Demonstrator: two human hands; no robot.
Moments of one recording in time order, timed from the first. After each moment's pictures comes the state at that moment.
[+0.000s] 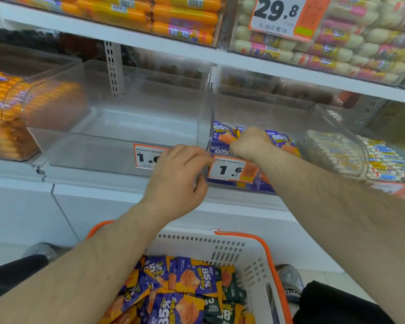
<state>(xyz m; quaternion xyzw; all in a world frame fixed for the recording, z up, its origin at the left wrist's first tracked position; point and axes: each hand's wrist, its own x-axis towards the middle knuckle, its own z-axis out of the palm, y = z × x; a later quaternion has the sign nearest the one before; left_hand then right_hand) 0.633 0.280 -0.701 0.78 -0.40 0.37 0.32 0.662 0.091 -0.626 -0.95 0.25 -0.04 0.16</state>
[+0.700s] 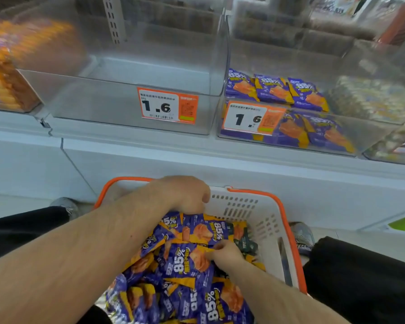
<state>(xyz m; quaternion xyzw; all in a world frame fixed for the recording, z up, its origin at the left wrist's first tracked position) 0.608 0.282 -0.762 0.87 -0.38 -0.32 -0.03 0.484 0.156 -0.949 -0.76 0.38 0.28 0.45</state>
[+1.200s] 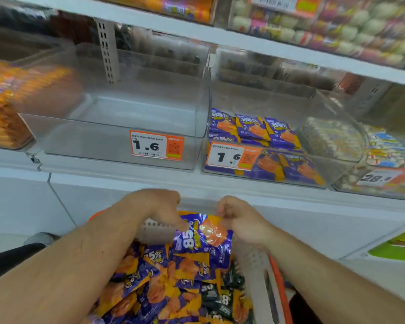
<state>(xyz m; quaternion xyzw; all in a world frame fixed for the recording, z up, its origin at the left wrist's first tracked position) 0.631 0.298 -0.727 0.90 -0.25 -0.34 0.06 0.543 0.097 -0.776 -0.84 0.09 0.10 0.52</state>
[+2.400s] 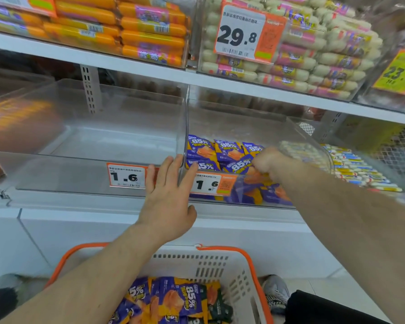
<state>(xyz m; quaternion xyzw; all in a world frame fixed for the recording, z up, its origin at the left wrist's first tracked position) 0.627 0.248 -0.722 0.89 -0.33 0.27 0.19 0.629 0.012 -0.621 -0.83 0.38 -0.04 0.41</state>
